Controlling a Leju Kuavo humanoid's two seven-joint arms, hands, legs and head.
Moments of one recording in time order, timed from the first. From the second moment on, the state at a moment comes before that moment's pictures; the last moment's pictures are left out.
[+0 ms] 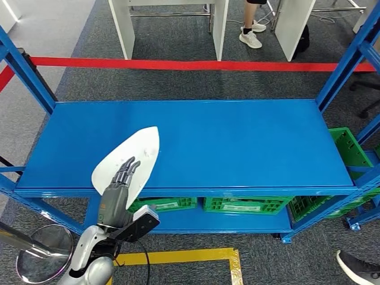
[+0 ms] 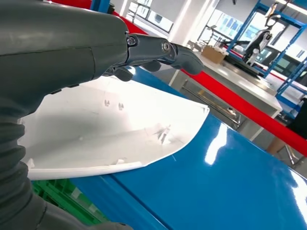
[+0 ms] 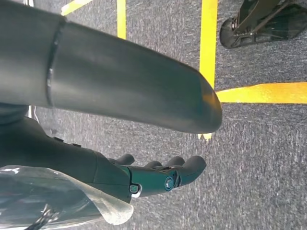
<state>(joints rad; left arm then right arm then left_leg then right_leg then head) 0.00 0.04 -0.51 -1.55 -0.98 0.41 0.02 0.37 0.36 -0.71 -1.14 0.83 0.24 0.18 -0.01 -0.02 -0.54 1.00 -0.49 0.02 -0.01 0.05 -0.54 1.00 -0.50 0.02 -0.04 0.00</state>
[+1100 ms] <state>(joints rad) -0.06 0.07 -0.54 -1.40 -1.22 0.39 0.07 0.39 0.36 -0.68 -1.16 0.87 0.26 0.17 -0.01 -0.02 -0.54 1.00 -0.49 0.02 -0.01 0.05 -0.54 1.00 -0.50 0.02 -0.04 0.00</state>
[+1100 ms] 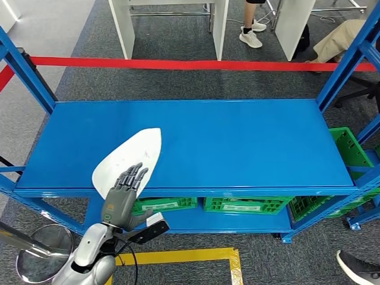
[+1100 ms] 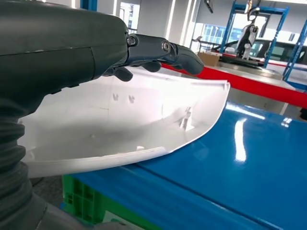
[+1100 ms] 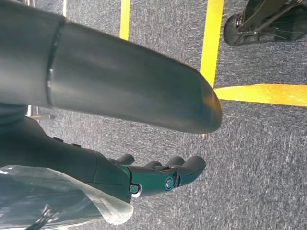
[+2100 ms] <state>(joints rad) -0.11 0.09 -0.56 -1.26 -1.39 0.50 0.14 0.35 0.36 -0.75 -1.14 0.95 0.28 0.10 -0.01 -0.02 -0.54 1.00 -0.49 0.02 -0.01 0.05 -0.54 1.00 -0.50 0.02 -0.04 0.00</state>
